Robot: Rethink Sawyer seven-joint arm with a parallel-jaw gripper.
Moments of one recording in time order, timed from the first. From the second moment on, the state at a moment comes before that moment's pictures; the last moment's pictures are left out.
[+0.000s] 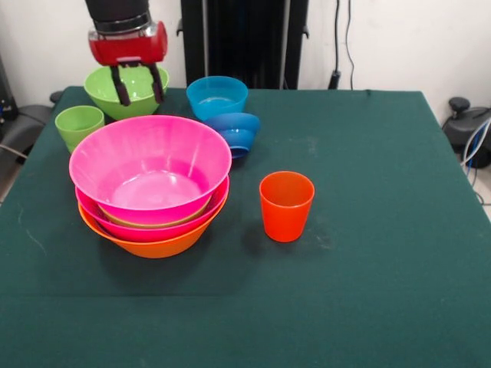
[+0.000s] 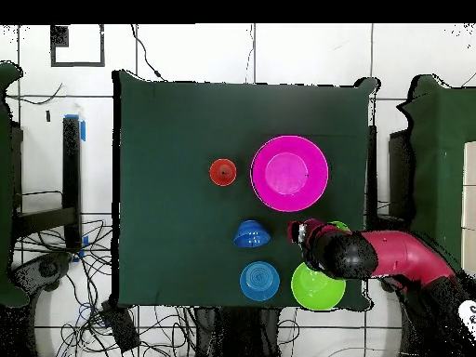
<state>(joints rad) -1.14 -0.72 0.72 1.98 -0.70 0.59 1.85</state>
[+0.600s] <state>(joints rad) -1.16 -0.78 0.76 1.98 -0.64 0.65 1.85</state>
